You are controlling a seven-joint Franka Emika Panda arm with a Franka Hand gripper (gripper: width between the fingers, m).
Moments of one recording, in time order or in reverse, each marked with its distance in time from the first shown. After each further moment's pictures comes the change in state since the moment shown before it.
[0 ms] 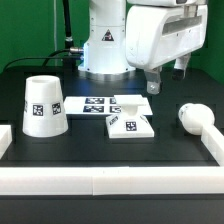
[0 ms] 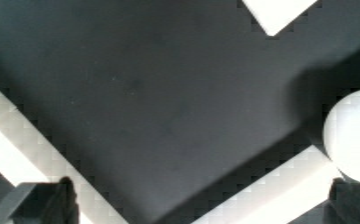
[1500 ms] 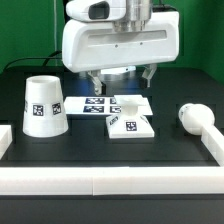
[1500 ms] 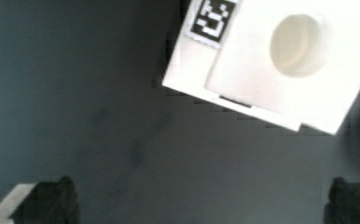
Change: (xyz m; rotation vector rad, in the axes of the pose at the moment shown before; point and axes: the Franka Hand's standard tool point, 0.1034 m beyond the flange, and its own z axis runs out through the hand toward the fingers) arm -0.081 -0.005 0.027 0.024 0.012 0.615
